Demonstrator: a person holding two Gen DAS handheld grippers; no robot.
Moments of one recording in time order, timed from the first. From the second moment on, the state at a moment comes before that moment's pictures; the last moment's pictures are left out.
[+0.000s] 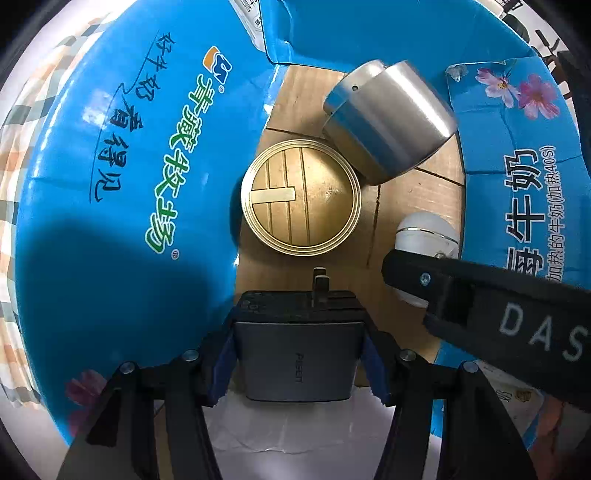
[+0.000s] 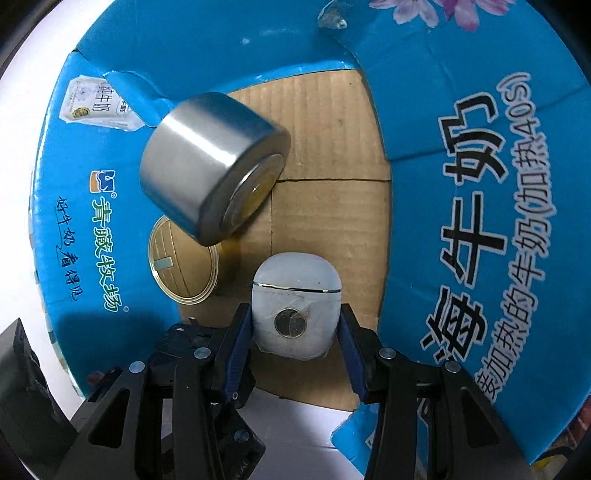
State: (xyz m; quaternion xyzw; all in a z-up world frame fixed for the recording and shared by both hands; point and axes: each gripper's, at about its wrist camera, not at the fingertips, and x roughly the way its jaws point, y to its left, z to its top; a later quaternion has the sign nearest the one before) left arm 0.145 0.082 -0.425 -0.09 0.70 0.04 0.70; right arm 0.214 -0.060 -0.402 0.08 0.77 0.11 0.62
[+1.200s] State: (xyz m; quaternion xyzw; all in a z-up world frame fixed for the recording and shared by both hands) left arm 0.108 0.092 -0.279 -0.03 0.61 0.07 0.79; right arm 0.183 -0.078 -0.271 0.00 0.70 0.18 0.69
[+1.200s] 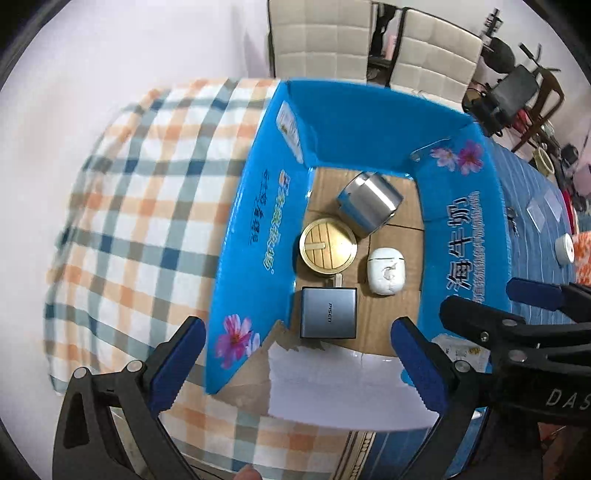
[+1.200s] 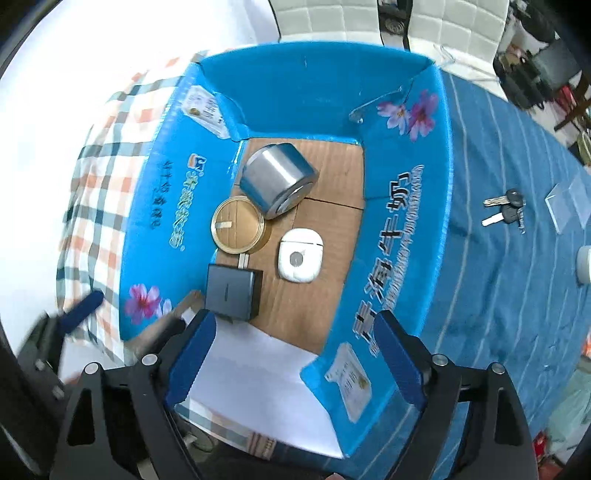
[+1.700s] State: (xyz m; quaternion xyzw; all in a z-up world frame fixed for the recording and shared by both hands) left arm 0.103 0.043 -0.222 0.00 0.57 0.05 0.82; right arm 0.146 -0.156 -0.190 0.04 0.64 0.18 0.75
